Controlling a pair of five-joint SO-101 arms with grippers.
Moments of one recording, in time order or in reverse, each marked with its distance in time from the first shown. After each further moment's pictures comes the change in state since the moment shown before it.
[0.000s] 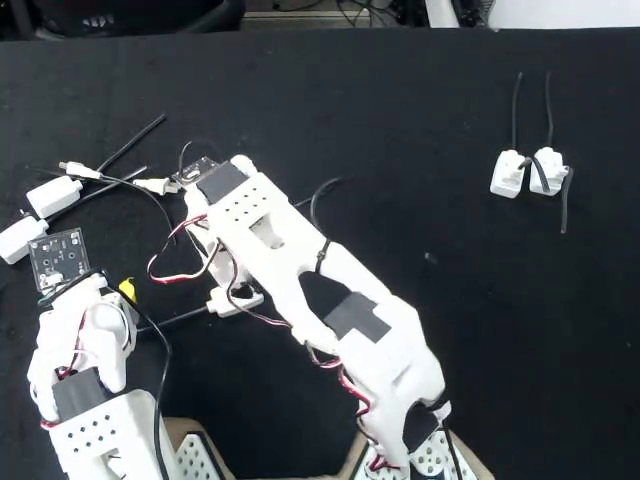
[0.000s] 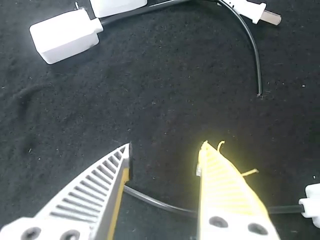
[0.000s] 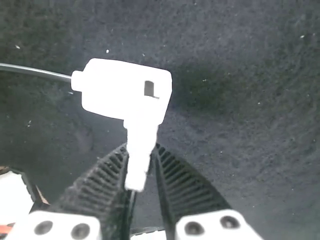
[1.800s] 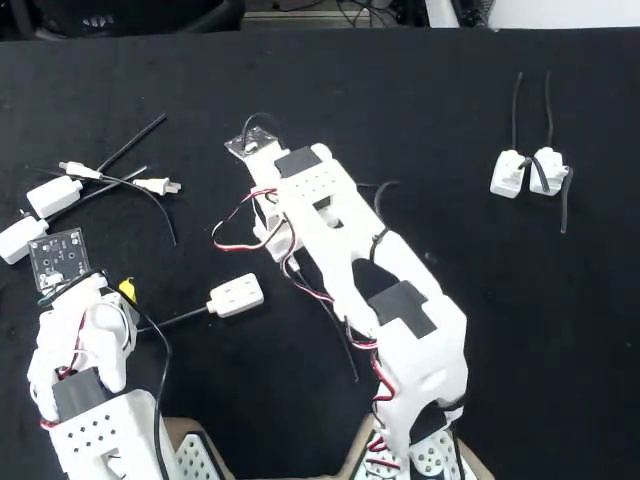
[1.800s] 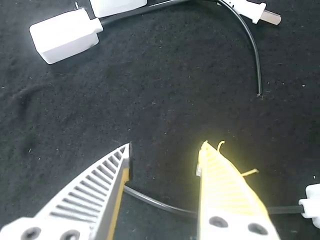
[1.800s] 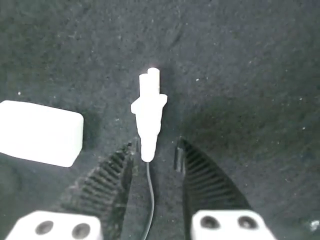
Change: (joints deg) left arm 0.0 0.0 0.0 0.0 0.0; right arm 14.2 -7.2 17.1 -20.9 14.3
